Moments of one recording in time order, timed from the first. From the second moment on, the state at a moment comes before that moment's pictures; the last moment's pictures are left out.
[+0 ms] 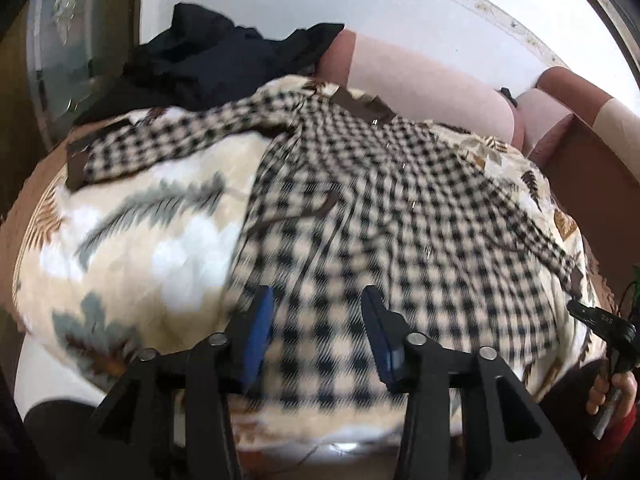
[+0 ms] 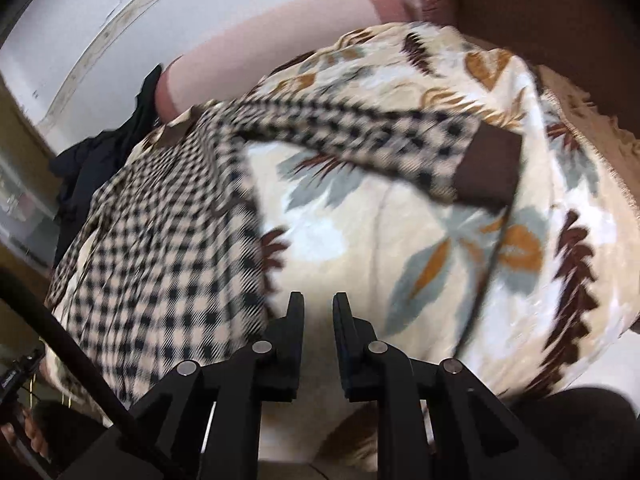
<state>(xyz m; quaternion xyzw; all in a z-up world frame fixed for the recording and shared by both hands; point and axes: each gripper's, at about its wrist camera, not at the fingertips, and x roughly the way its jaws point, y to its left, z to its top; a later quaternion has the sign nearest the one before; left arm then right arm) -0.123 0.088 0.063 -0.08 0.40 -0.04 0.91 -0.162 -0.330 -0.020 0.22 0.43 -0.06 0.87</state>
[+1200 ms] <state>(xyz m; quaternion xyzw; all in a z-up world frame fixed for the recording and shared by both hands) -0.021 0.050 -0.004 -0.05 0.44 -0.04 0.90 -0.034 -0.551 0.018 0.41 0.31 -0.22 0.83</state>
